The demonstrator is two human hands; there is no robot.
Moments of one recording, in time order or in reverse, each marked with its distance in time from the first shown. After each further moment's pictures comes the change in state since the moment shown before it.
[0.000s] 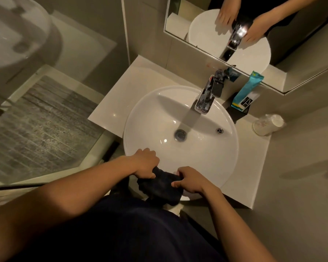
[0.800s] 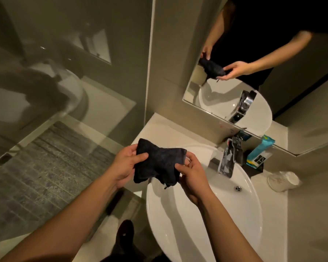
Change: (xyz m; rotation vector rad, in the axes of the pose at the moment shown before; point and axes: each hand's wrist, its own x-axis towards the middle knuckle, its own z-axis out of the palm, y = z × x) left_hand -0.057 -0.149 -0.101 -1.899 0.756 0.213; right_hand 0.052 -0.175 -0.092 1.247 0.350 -0.344
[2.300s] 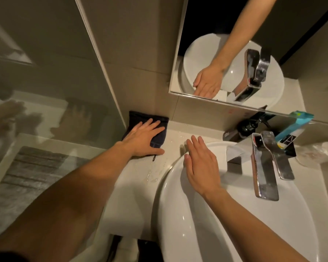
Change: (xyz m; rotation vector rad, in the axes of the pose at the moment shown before) left_hand 0.312 -0.025 -0.018 1.867 -0.574 0.365; right_hand 0.165 0.054 -0.048 -1.409 0.443 -0.310
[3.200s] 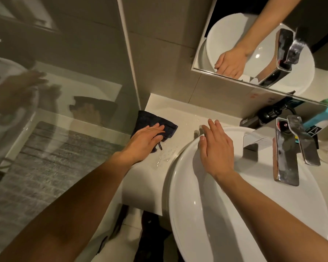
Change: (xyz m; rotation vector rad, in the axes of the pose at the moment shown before) left_hand -0.084 0.004 0.057 -0.542 0.214 -0.148; right_hand -0.001 0.003 0.012 -0.058 0.069 0.000
